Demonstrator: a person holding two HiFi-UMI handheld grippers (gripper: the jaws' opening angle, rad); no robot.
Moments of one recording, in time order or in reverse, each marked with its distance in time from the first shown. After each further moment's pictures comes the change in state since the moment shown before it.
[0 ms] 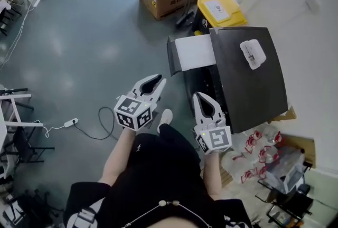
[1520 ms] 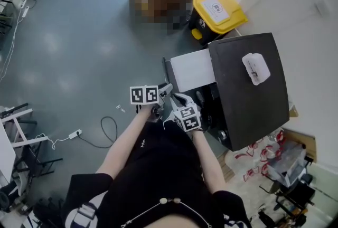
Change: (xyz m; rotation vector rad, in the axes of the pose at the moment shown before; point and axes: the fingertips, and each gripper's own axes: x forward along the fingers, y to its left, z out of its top) left arm 0.170 0.122 -0.129 -0.549 0.474 -0.022; right arm 0.180 -0.035 -0.210 0.098 0.591 0.122
